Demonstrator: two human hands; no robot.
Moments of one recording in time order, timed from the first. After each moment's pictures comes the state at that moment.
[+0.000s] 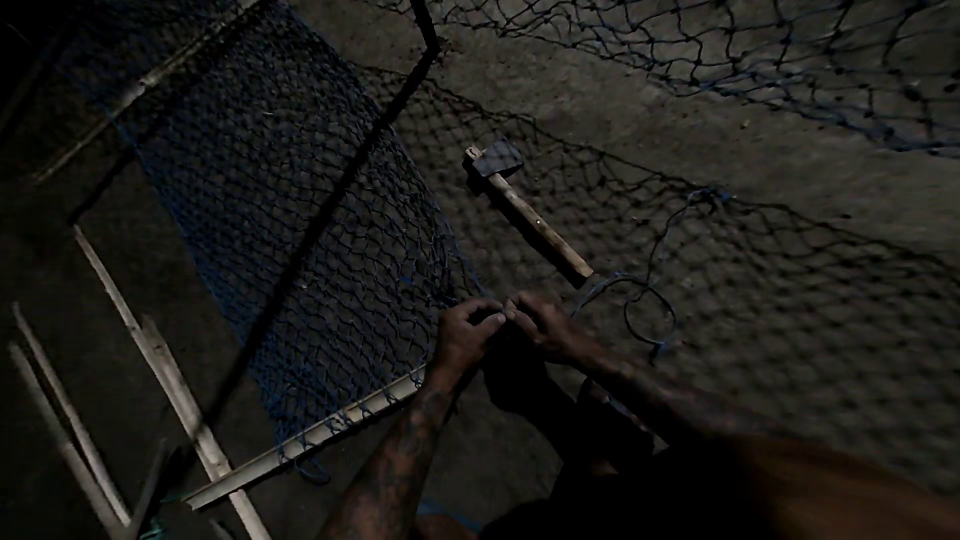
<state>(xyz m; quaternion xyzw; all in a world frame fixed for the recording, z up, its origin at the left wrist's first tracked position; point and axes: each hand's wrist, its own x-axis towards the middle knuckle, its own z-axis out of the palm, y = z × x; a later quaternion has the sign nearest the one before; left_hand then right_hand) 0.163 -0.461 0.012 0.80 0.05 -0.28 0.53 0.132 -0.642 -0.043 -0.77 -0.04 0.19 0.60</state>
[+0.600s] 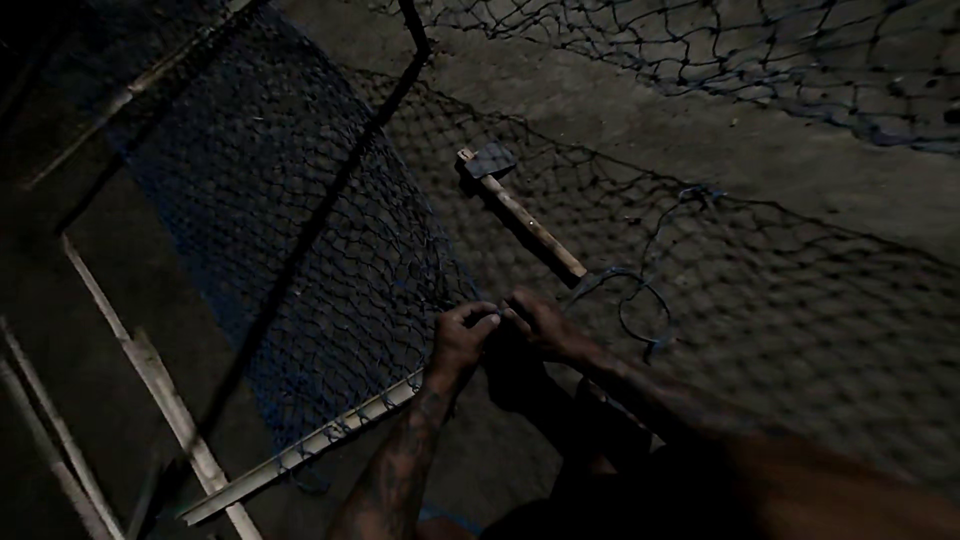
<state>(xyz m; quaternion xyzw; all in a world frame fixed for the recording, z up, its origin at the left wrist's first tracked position) 0.162 -0.461 0.001 0.80 0.04 -0.27 0.54 0.135 -0.643 -0.037 -0.82 -0.04 0.18 0.55</state>
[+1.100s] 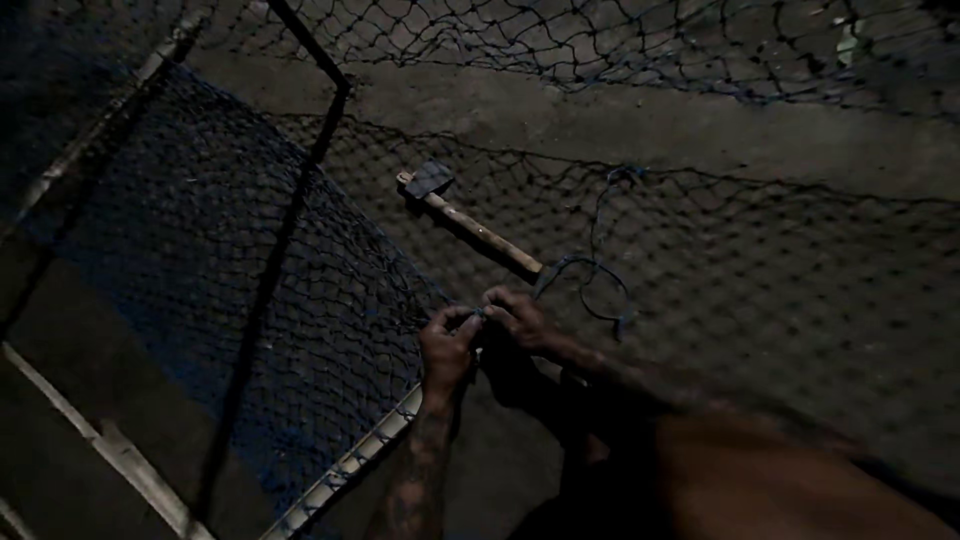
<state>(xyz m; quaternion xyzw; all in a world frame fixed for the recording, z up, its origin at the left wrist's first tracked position) 0.159 -0.493 -0.007 0.72 0.07 -0.22 0.65 0.125 -0.654 -0.052 -0.71 0.07 0.14 0.69</state>
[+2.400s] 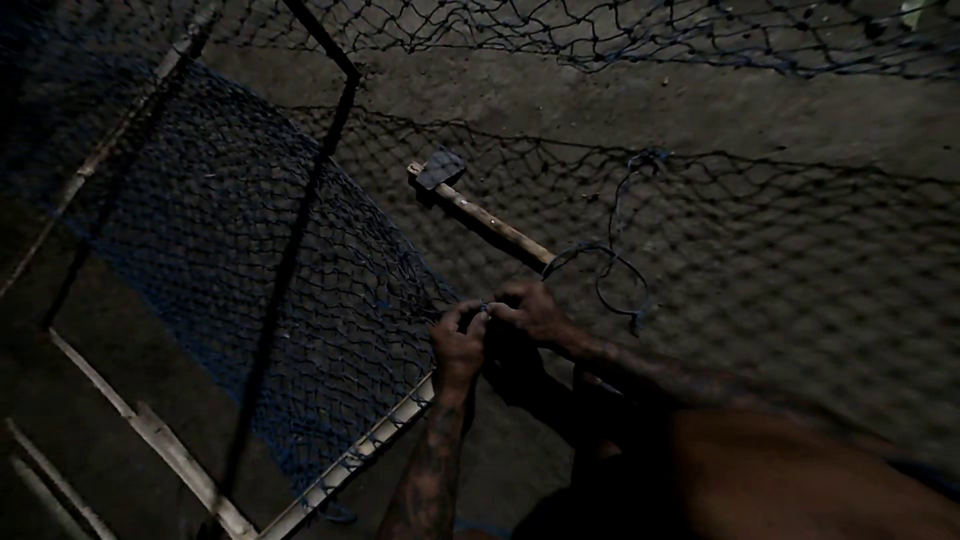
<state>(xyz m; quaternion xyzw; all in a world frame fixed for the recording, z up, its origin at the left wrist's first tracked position) 0.153 -0.488 -0.015 0.84 -0.02 -0.16 0.52 0.136 -0.650 -0.033 -0.74 0.14 0.15 0.64</state>
